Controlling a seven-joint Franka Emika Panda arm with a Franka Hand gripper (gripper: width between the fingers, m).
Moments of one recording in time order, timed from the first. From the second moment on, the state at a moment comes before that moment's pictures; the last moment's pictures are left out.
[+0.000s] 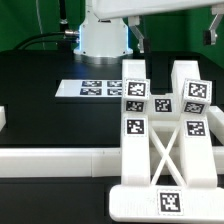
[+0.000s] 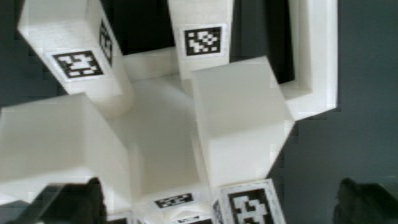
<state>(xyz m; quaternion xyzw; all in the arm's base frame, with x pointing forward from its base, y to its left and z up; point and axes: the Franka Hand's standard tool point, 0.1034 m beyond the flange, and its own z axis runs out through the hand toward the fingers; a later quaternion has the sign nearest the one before) 0.616 0.047 0.149 -0.99 0.12 -0.09 0.07</state>
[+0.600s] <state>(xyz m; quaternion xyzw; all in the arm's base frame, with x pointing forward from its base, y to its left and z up) 0.621 0.034 0.152 -1.00 -0.06 -0.06 0.02</state>
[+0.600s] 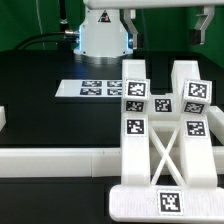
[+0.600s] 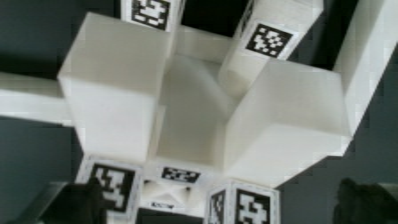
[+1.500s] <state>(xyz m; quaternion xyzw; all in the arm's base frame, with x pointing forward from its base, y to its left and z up) 0.612 0.031 0.132 -0.99 -0.04 0.16 0.03</state>
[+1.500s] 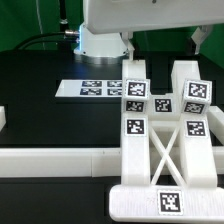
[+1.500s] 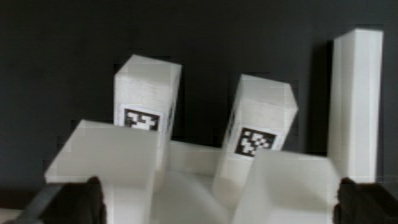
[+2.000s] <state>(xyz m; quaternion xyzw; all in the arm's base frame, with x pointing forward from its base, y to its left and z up) 0.614 0.027 0.127 -0.99 -0.04 0.15 0.03</state>
